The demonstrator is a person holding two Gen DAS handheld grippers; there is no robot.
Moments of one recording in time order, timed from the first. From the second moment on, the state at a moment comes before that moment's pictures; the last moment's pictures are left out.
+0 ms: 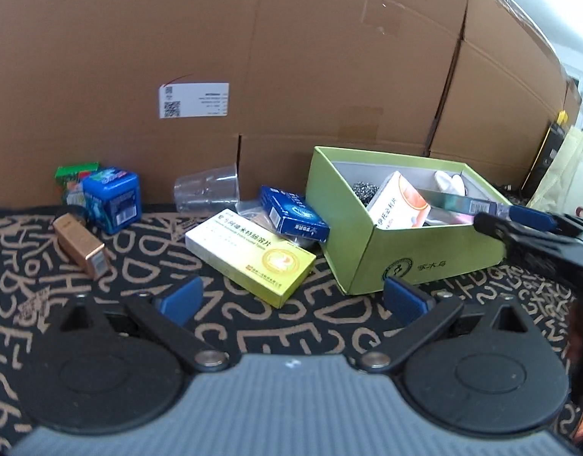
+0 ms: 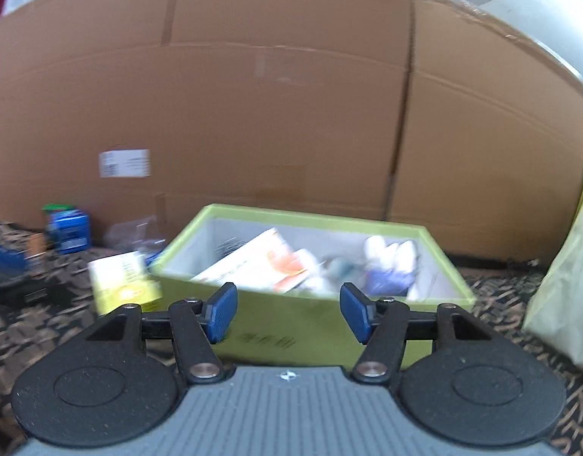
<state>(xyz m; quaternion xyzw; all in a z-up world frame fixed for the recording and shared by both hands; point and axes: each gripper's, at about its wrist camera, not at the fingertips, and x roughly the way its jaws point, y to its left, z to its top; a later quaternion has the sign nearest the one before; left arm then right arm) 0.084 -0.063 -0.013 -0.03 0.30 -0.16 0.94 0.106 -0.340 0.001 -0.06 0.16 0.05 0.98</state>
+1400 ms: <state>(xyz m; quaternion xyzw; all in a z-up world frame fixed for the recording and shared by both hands) 0.217 0.077 -0.070 -0.12 0.37 0.05 0.92 0.141 -0.164 -0.046 -0.10 0.22 0.20 0.95</state>
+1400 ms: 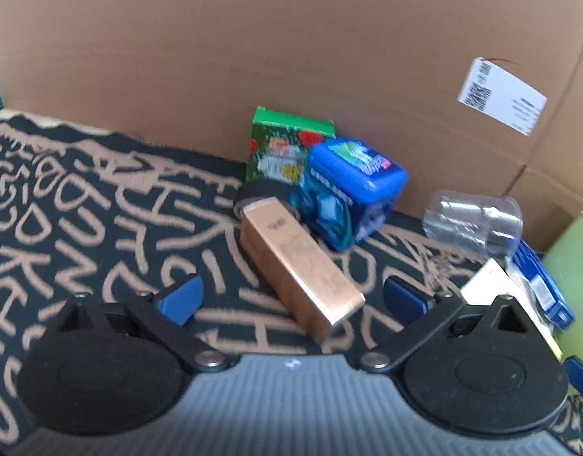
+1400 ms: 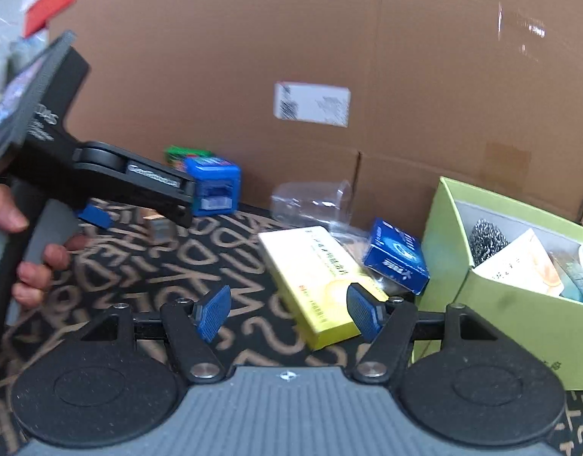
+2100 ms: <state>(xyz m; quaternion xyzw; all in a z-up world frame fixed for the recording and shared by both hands) 0.168 0.098 -0.065 -0.01 0.39 -0.08 0.92 0.188 -0.154 -0.054 -0.10 0.31 0.14 0.94</state>
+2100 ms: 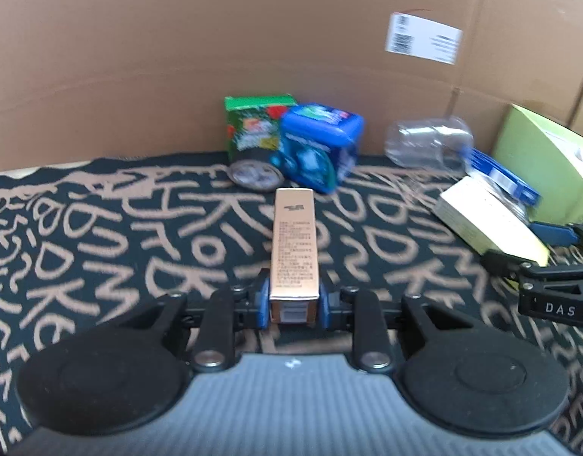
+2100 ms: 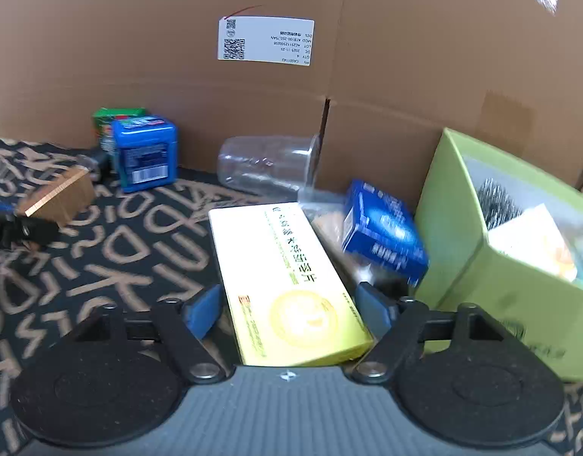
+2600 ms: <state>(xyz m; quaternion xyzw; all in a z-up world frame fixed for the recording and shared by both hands) 0.133 0.077 -0.061 0.03 0.38 -0.11 0.92 0.090 -0.158 -0.045 -0.05 0.33 0.24 0.91</state>
